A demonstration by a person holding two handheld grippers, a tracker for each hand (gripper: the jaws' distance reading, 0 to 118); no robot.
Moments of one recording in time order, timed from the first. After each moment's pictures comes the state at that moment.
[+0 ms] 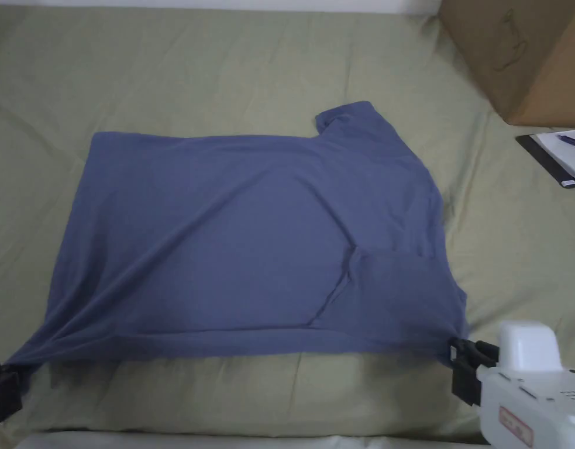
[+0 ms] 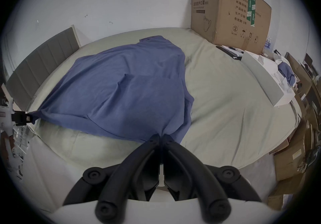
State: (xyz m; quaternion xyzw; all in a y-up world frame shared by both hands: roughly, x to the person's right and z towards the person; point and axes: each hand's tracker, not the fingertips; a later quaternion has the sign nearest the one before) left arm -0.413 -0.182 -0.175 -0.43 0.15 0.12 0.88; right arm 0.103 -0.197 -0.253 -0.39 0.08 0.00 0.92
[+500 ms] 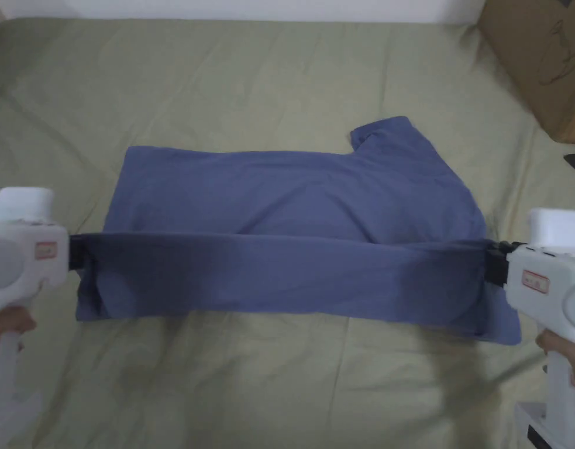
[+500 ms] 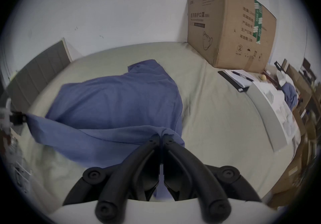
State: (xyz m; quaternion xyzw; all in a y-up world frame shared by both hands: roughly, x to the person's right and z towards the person) left arm -0.449 -0.154 -0.371 -0.43 0.13 0.02 0.89; right arm 0.072 -0.167 -0.424 -0.37 0.04 0.04 0.93
